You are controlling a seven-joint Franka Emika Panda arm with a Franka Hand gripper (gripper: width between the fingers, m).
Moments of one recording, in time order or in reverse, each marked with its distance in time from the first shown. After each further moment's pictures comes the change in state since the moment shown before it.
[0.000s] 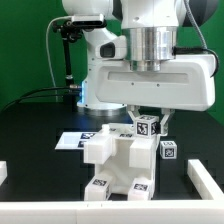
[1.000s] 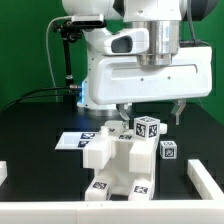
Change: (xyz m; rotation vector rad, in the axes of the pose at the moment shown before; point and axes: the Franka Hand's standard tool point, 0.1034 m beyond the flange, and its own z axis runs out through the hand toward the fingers) arm 0.001 0.001 -0.009 -0.025 -0.017 -0.938
